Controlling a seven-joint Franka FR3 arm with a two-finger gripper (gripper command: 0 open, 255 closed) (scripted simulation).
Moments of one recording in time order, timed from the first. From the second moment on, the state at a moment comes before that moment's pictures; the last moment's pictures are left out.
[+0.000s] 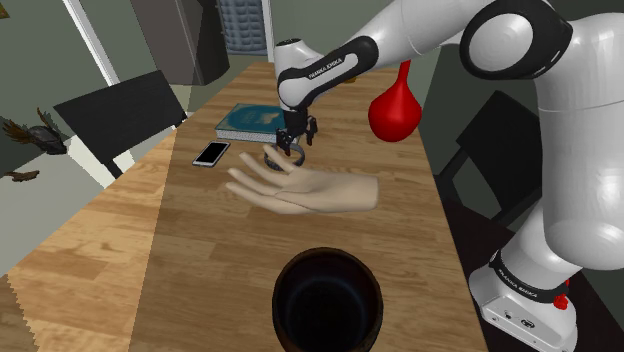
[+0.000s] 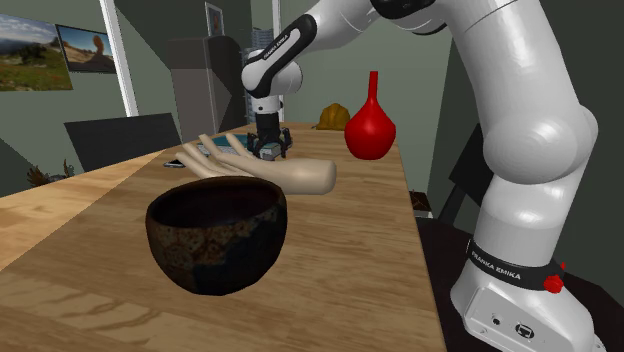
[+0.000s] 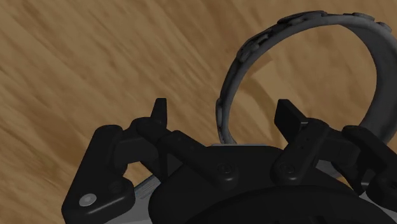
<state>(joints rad) 0.06 0.53 0.12 -1.60 -0.12 2.11 0.30</state>
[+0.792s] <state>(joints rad) 0.06 0.53 0.12 -1.59 -0.12 2.10 0.30</state>
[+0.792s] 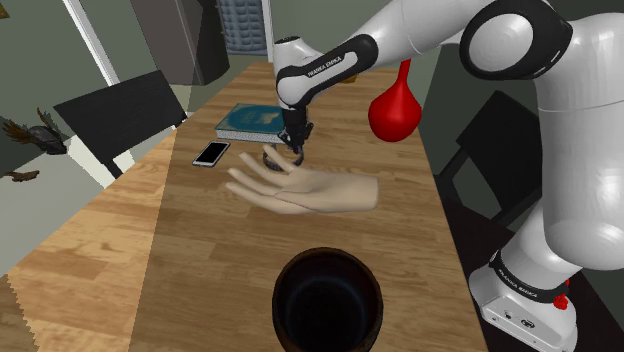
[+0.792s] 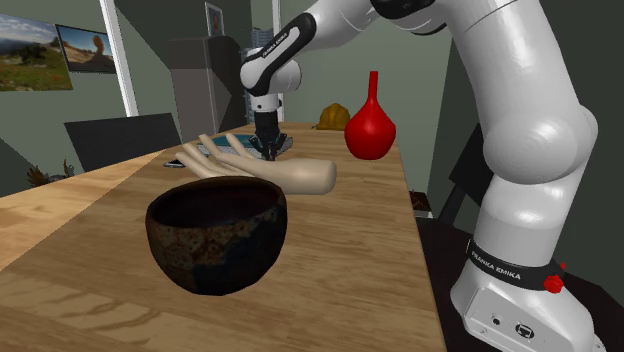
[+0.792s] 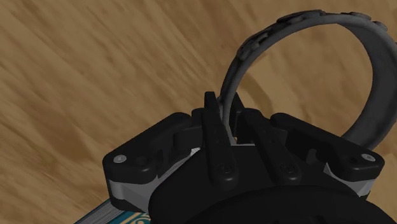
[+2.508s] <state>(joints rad) 0.06 0.43 0.13 -1.42 -0.10 1.83 0.28</state>
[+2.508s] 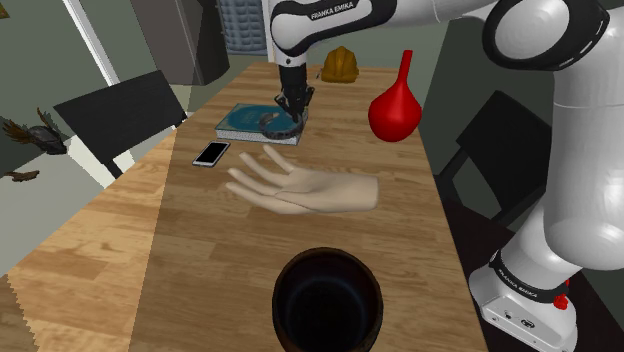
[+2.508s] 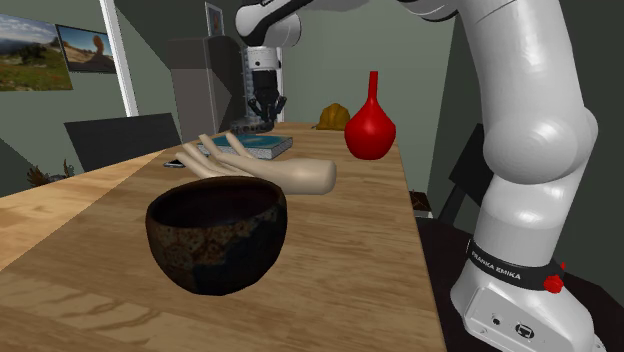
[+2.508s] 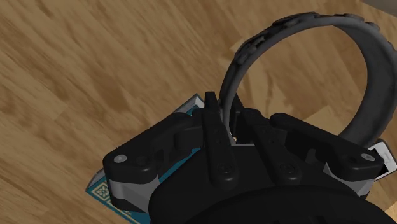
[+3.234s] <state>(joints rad) 0.07 0.44 0.13 -1.26 -0.10 1.68 0.27</state>
